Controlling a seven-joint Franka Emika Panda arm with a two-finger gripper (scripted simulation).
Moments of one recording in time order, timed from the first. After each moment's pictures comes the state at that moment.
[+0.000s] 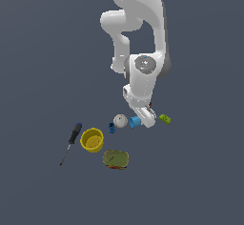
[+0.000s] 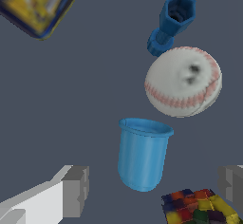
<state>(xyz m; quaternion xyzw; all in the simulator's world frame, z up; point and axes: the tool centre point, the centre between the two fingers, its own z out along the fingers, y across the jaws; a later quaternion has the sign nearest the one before) -0.025 0.072 0.101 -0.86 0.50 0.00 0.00</state>
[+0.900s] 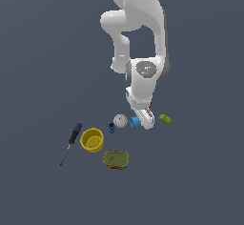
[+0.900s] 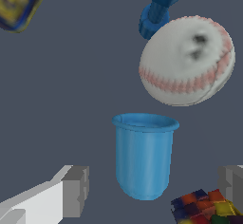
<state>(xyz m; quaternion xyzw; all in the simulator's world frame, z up) -0.032 0.078 0.079 -0.84 0.54 0.00 0.00</state>
